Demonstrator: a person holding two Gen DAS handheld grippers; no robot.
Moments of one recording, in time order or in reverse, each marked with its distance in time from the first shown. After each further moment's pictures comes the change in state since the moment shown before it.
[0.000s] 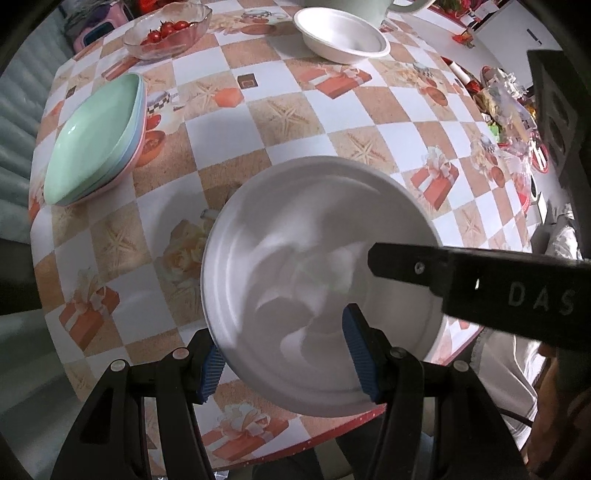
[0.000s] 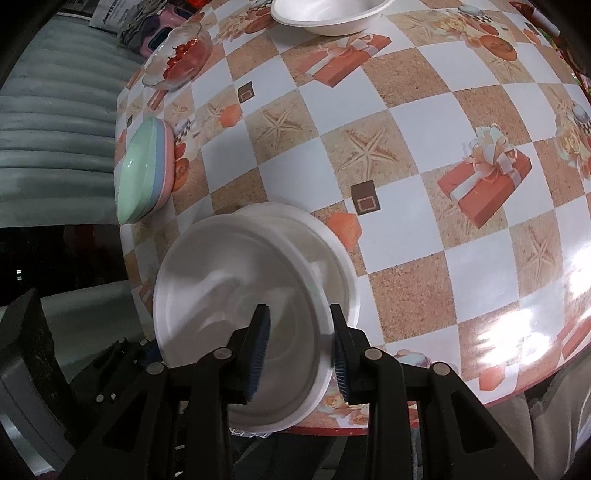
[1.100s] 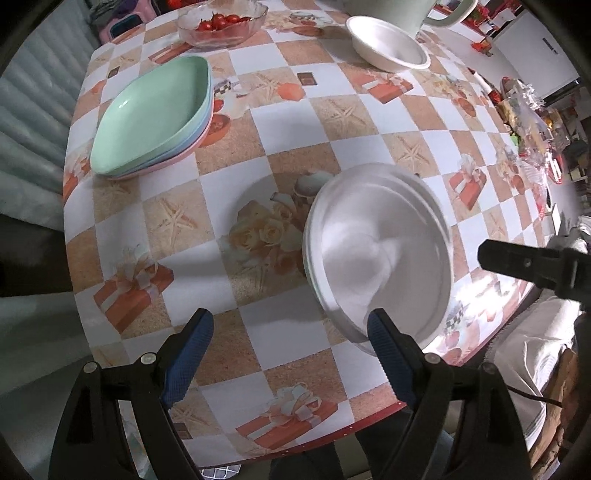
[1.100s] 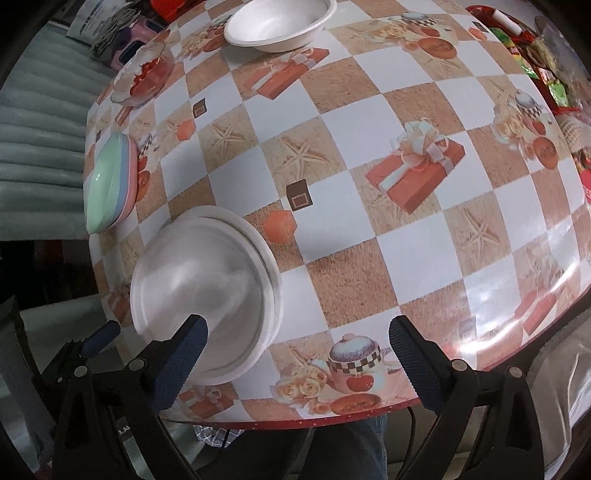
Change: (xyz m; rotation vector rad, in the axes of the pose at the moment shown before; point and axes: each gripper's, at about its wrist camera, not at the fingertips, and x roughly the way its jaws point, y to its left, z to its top) left arm -0.018 0.046 -0.017 -0.035 -0.008 0.056; right arm -0.029 -0.024 -0.026 0.076 -0.064 -0.132
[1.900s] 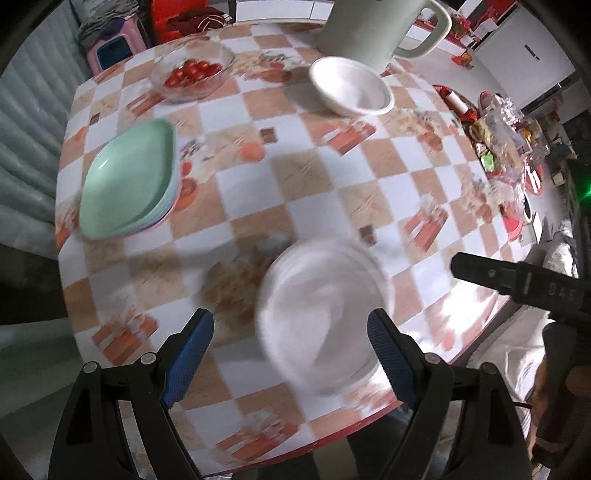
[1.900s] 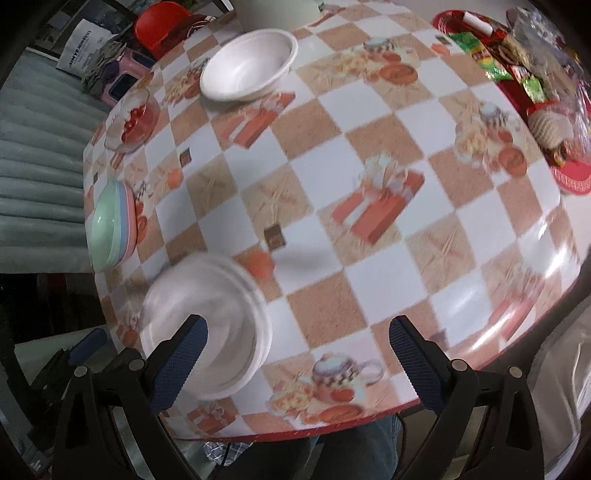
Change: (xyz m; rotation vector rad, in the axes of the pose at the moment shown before) left arm -0.038 -0.034 0.046 0.019 -0.067 -0.066; right arm -0.037 -0.027 0.029 0.045 -0.086 -0.013
